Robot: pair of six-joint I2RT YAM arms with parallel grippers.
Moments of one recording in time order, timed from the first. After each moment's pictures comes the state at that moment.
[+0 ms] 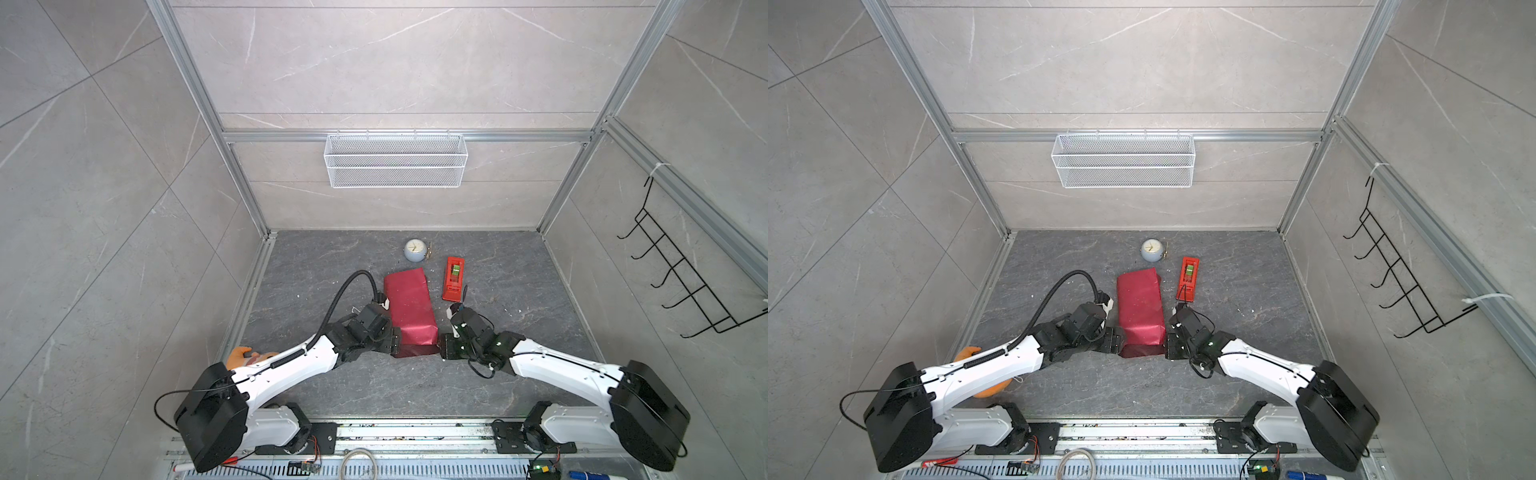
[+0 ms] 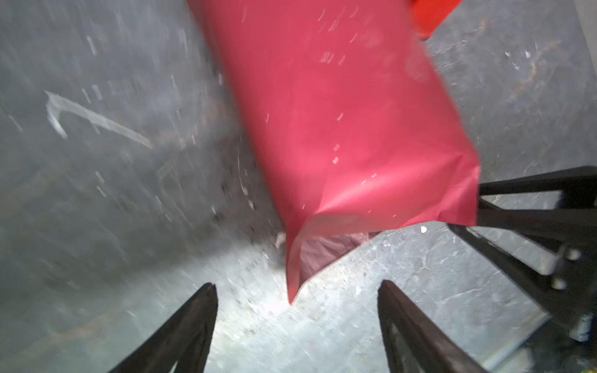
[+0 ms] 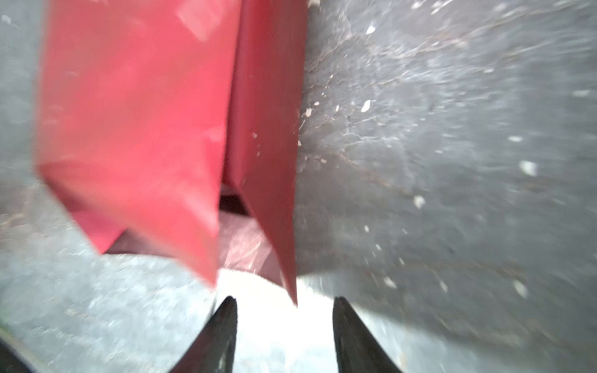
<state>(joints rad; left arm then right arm) -0.85 1.26 0.79 -0.41 -0.08 -0.50 0.74 1.22 0.62 -0.34 0.01 0.62</state>
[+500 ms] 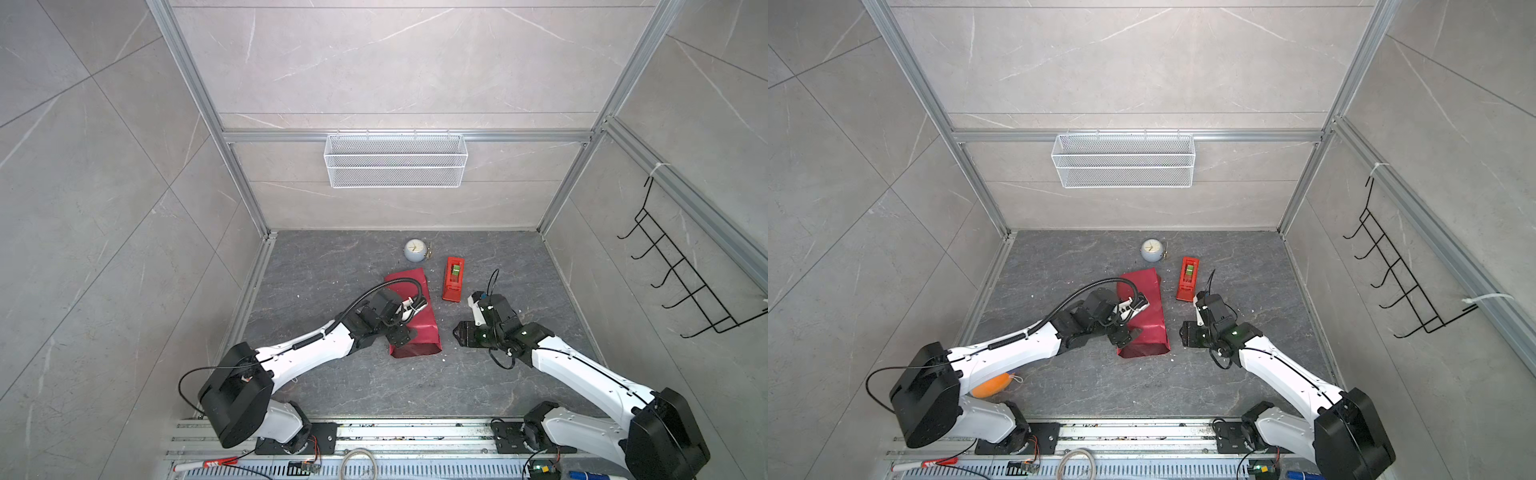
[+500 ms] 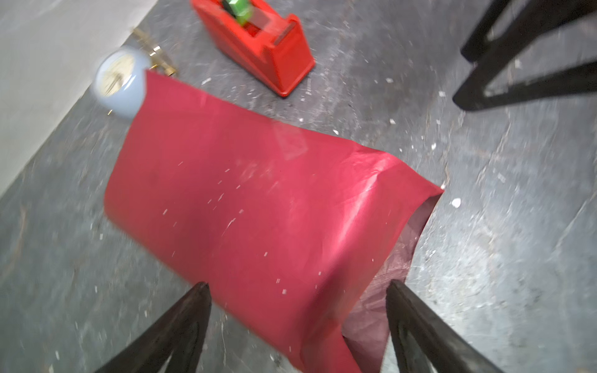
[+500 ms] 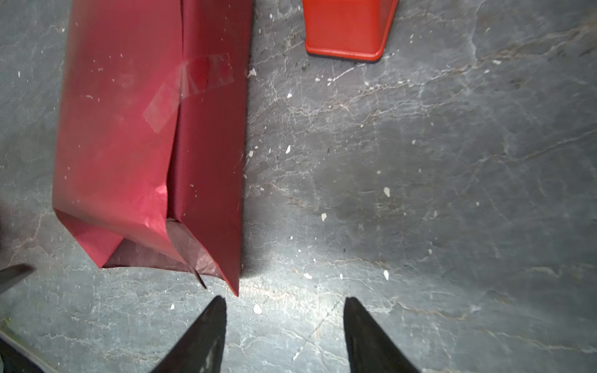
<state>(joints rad) -0.85 1.46 0.92 -0.23 0.01 0.38 0.49 1.15 0.66 -0.46 -0.10 0.46</state>
